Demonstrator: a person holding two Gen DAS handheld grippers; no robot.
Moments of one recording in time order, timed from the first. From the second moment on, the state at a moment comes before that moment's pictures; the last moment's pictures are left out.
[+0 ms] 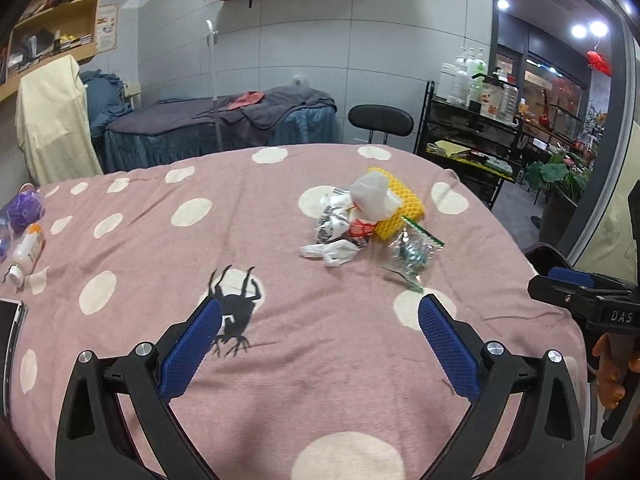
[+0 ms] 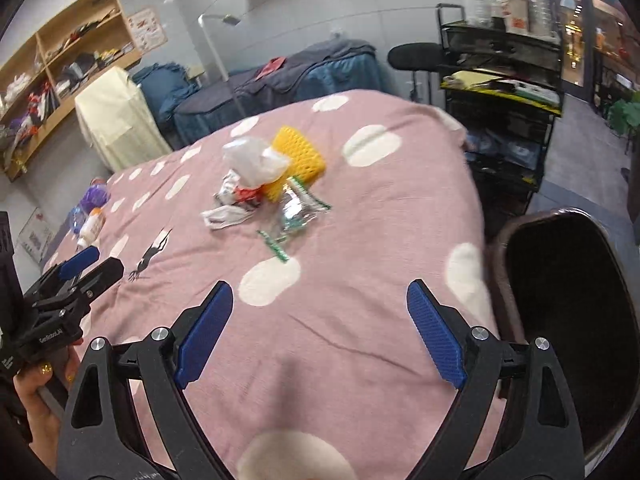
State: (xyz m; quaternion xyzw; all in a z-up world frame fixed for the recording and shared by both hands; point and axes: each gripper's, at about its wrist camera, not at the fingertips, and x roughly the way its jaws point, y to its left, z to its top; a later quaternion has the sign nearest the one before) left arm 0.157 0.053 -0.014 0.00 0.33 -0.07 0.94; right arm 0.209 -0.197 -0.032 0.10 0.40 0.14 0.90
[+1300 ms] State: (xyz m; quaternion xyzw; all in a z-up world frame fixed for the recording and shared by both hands) left arm 0.298 0.008 -0.074 0.13 0.44 -0.10 0.88; right arm 0.325 -0.158 -0.055 0.05 0.50 0.16 0.85
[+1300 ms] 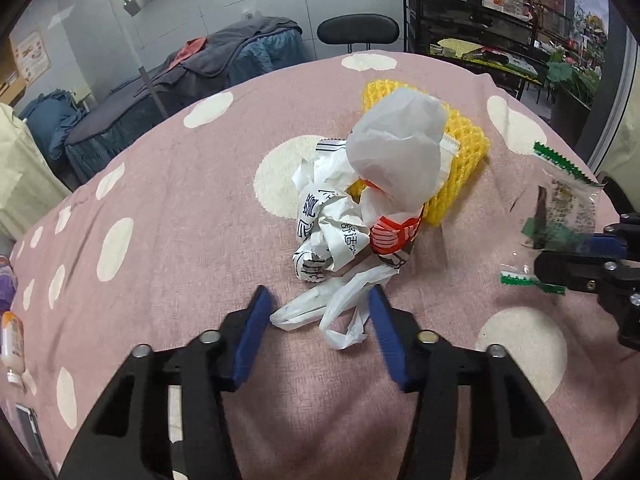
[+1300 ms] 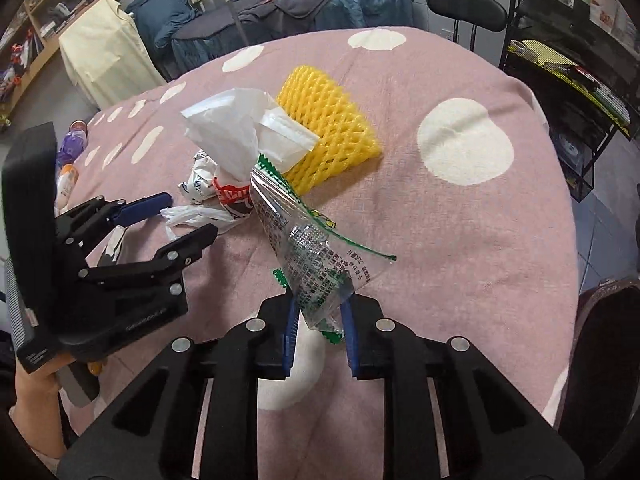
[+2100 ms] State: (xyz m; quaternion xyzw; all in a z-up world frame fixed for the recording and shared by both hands) left arm 0.192 0.017 0.004 -0.03 0.32 -0.15 0.93; right arm 0.218 -0.208 -0.021 0.09 0.39 0.16 0.90
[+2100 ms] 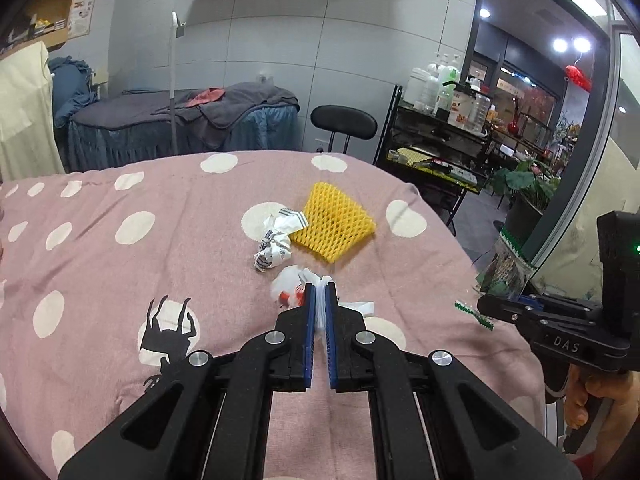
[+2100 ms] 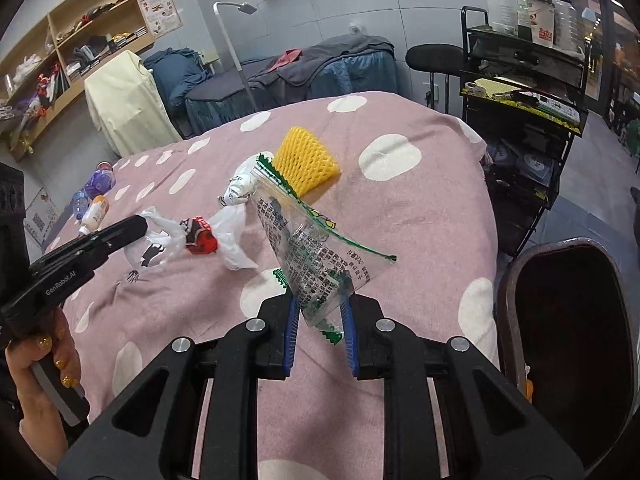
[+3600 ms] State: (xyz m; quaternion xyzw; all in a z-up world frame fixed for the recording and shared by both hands) left arm 0.156 -0.142 0.076 -0.01 0.25 -0.31 0.92; right arm 0.130 -0.412 -0.098 0.21 0.40 -0.08 0.89
